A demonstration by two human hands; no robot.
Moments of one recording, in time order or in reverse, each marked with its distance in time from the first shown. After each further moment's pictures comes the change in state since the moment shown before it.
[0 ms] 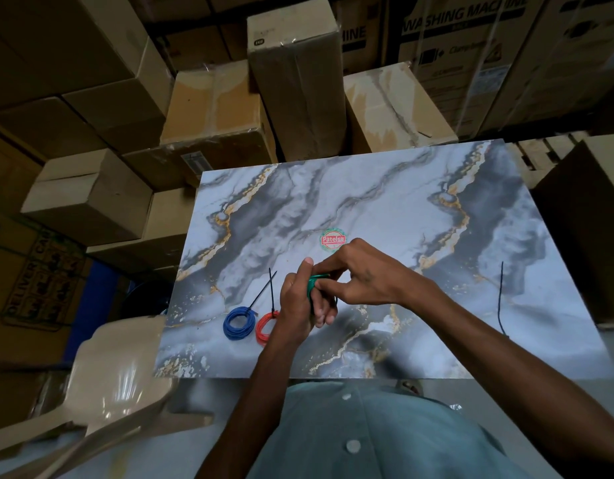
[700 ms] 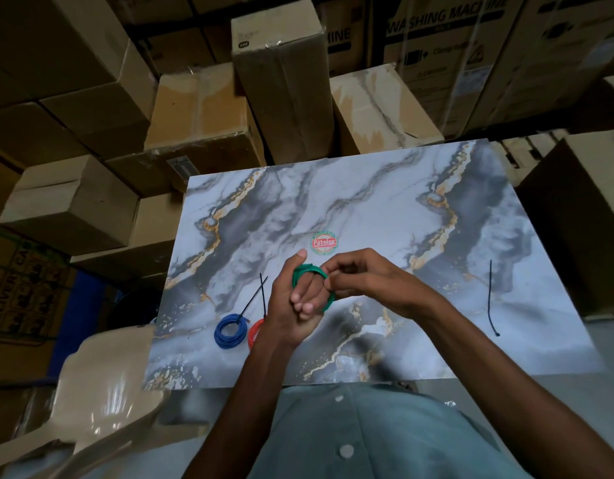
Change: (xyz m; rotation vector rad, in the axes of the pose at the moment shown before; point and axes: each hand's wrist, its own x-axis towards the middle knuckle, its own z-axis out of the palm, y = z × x) left_hand 0.001 0.028 0.004 -0.512 -0.216 -0.214; right_hand -0.025 0.022 0.008 0.905 0.058 0.308
